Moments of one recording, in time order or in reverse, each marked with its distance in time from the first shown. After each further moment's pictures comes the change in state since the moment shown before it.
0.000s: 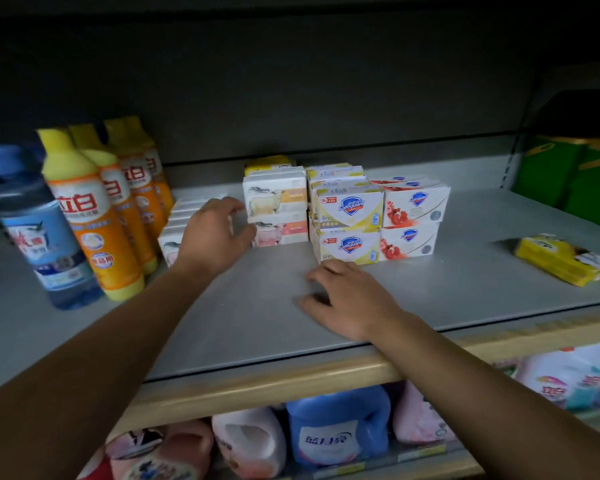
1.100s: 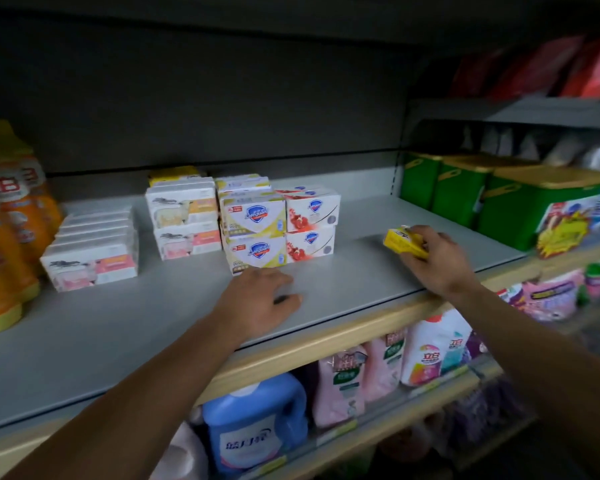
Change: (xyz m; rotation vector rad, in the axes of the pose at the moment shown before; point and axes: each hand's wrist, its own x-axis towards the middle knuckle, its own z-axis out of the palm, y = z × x) left_hand -0.077 0.119 0.086 -0.046 -0.474 0.391; right_hand -0.116 0.197 -0.096 0.054 0.470 0.572
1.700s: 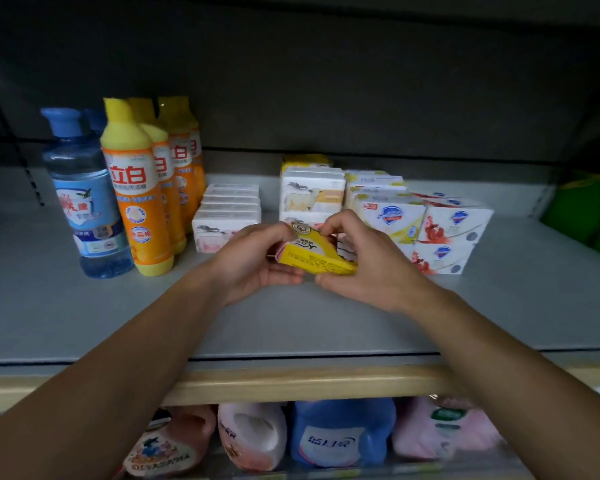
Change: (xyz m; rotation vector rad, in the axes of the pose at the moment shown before) left_hand -0.058 -0.092 -0.112 -1.385 0.126 -0.556; right_hand -0.040 -0.256 0.083 0.426 -0.434 -0.704
